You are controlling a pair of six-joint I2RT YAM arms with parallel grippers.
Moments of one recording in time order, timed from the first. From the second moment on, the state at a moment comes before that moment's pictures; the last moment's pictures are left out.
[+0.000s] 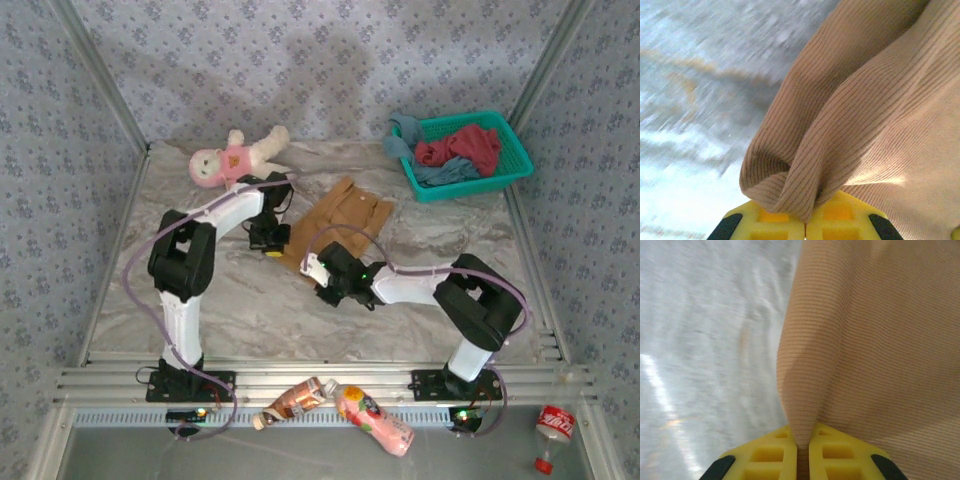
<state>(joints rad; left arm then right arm) -0.47 2.00 1.54 -1.11 0.10 -0.43 0.91 1.68 0.82 -0.05 -0.02 -0.22</state>
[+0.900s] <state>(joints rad) -0.46 1.82 1.73 -1.34 0.03 -0.47 0.74 1.57 1.00 -0.17 -0.64 0.14</state>
